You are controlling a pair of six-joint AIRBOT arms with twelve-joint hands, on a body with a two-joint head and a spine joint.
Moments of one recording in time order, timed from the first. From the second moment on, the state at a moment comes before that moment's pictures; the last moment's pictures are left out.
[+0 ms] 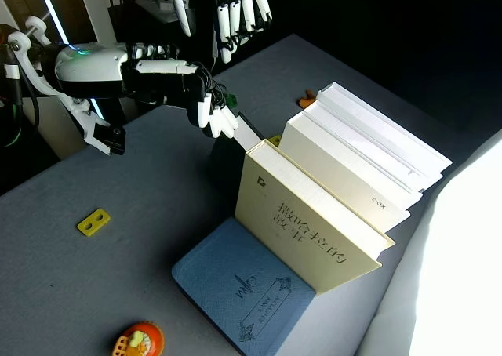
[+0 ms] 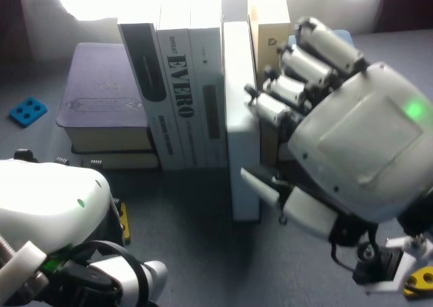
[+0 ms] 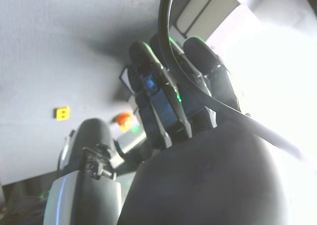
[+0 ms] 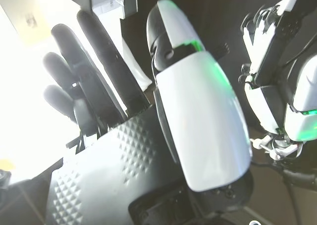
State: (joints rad) left arm -0.23 -0.80 0.14 -2.40 -1.61 2.97; right arm -0.64 -1.08 0.62 0.40 1.12 -2.06
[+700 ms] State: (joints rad) left arm -0.23 -0.80 0.14 -2.40 -1.61 2.97; right arm -0.63 -0.89 0.40 0.39 1.18 -2.13
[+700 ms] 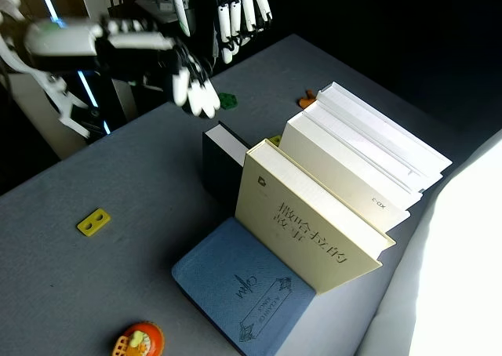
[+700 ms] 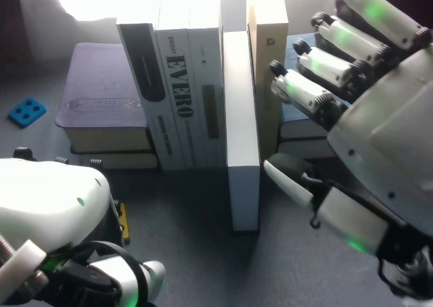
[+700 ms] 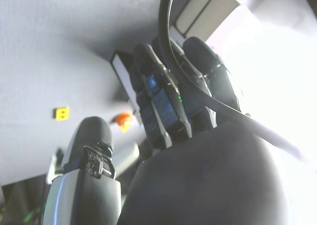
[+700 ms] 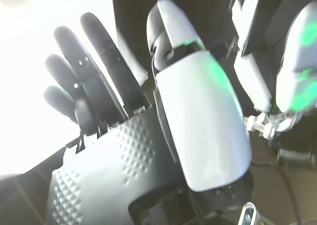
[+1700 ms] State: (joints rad) left arm -0.23 -0.80 0.14 -2.39 -1.62 2.98; right arm -0.49 -0.67 0.36 0.35 0.83 -1.67
